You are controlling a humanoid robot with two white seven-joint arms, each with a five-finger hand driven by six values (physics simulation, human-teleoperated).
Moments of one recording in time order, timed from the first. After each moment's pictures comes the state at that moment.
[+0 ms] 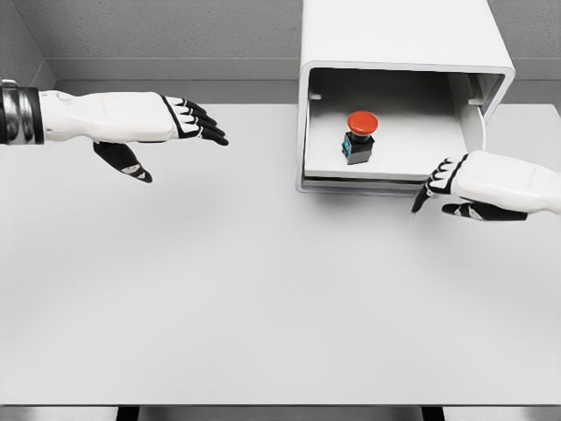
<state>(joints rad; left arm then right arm) -1.01 0.88 -0.91 -1.50 -0.06 -0.61 -0.61 -0.32 -0.97 0.26 -1.72 0.14 -0.61 0.61</state>
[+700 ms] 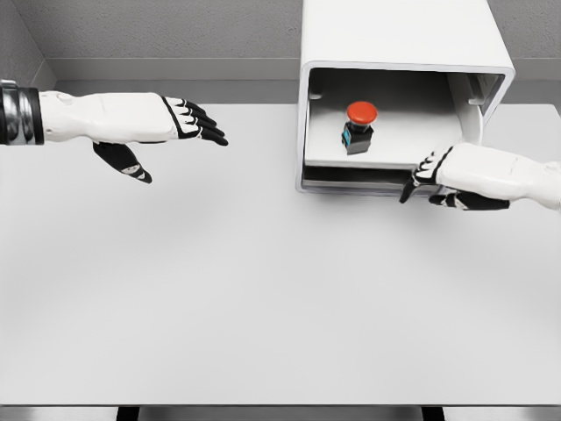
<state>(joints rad) -1.01 0.88 -0.91 -1.50 -0.06 -0.61 -0.61 -0.43 -0.92 0.37 -1.64 0.16 -0.61 0.61</state>
